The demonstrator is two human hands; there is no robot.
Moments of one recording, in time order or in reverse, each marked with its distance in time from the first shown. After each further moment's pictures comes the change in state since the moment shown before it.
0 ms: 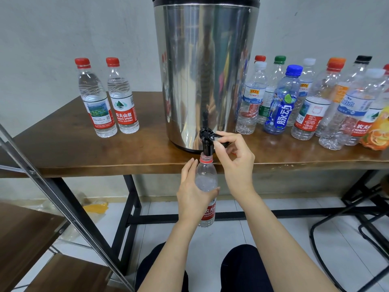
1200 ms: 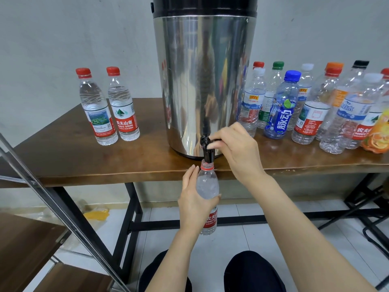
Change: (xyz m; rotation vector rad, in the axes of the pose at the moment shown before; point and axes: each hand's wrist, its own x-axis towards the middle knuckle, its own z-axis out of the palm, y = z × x) left_hand 0.002 -0.005 0.002 0.002 -0.010 0.000; right_hand 0.042 -0.027 -0.015 -0.442 -0.214 -0.526
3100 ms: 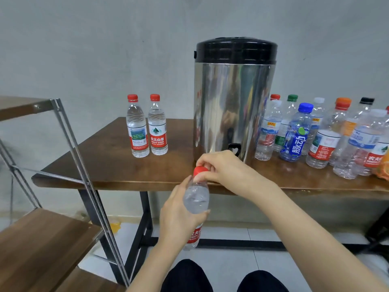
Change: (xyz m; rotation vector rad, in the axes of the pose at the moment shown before) left_hand -0.031 0.017 -0.124 0.129 0.076 0.114; right_hand 0.049 -0.094 -0.002 0.066 -0.750 0.188
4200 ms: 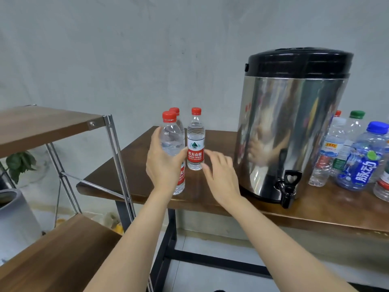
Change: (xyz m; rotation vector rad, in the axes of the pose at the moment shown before) left_hand 0.149 -0.021 -0.111 -0.011 0.599 -0.077; right_hand 0.131 -0.007 0.112 0.025 0.406 0.138
